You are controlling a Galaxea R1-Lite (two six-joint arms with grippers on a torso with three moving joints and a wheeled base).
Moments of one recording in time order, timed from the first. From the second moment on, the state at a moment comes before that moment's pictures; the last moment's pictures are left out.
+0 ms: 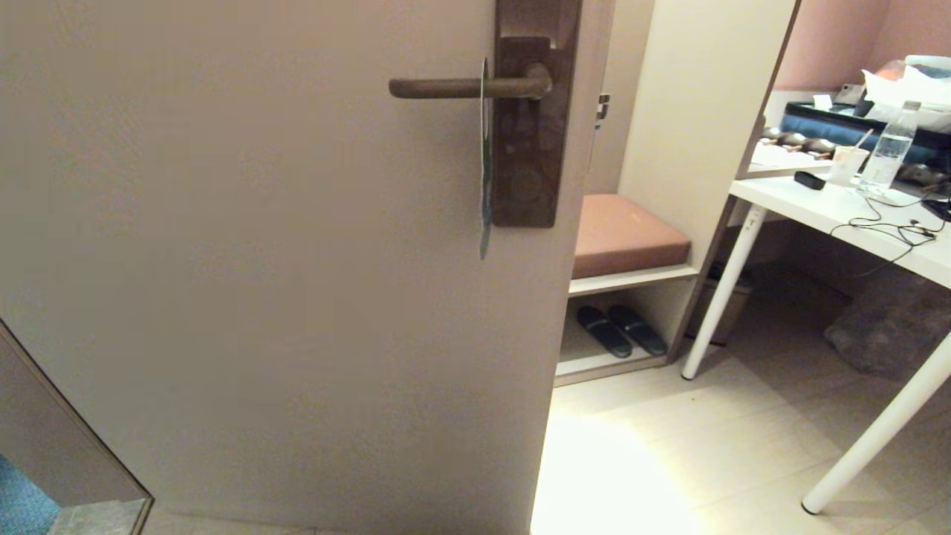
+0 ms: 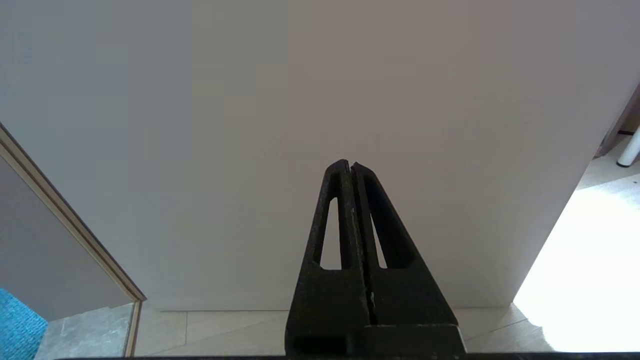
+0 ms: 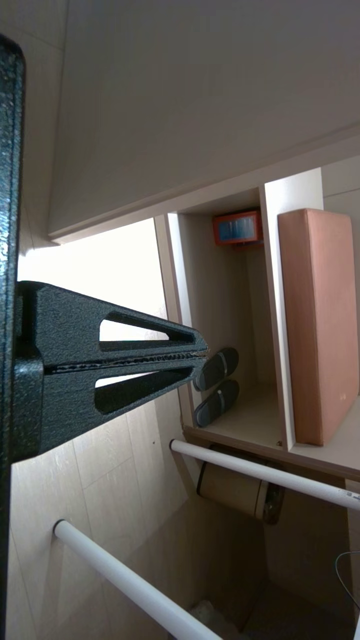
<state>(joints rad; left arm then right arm) -0.01 0.00 0.00 0.00 -0.01 0.06 0.01 0.00 0.00 0.01 -0.01 0.05</state>
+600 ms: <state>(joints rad) -0.01 0.00 0.00 0.00 0.00 0.02 0.01 0.00 0.00 0.01 -0.01 0.05</state>
